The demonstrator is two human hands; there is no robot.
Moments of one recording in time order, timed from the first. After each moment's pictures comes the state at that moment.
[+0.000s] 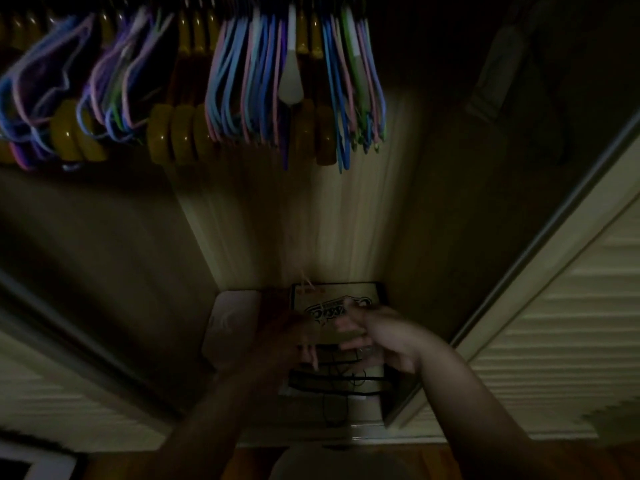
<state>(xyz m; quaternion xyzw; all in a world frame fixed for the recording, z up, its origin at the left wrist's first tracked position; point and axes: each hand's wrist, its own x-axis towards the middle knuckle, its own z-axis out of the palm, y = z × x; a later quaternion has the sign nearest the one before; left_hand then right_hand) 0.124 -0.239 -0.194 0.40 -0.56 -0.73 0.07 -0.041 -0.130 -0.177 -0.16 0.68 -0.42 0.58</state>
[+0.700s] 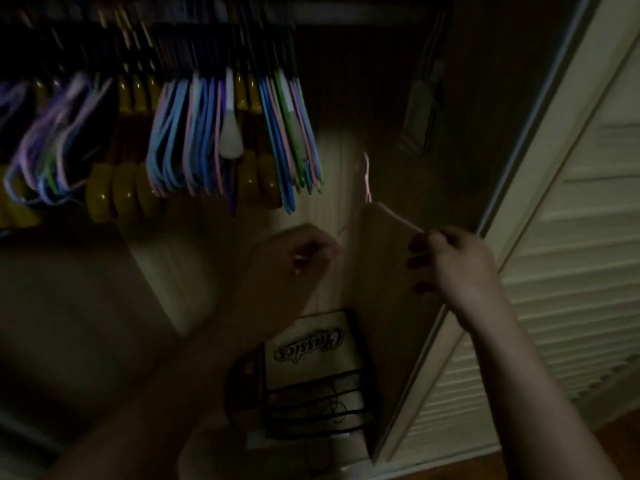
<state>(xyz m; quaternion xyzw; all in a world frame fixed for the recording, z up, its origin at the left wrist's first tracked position) 0.067 -0.225 -0.029 0.08 -0.86 -0.41 0.29 -0.092 -0.069 -0.033 -0.18 0.81 -0.56 0.07</state>
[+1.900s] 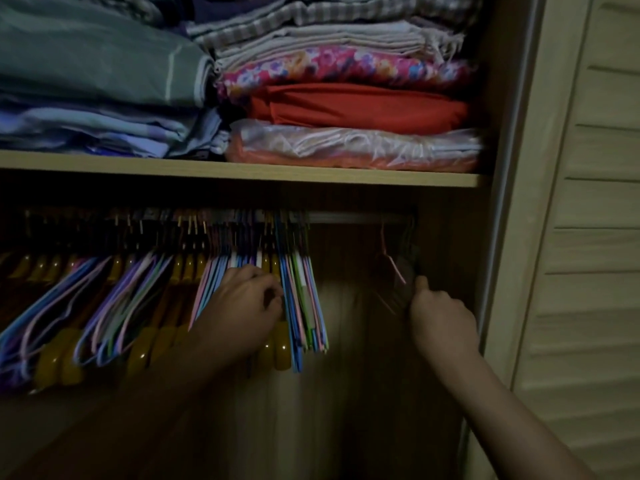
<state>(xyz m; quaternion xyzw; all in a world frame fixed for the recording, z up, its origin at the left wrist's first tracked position) 0.050 -0.315 0.091 0.21 -0.91 -0.05 0.36 -0.135 -0.115 0.079 -0.28 0.91 -0.14 -0.28</state>
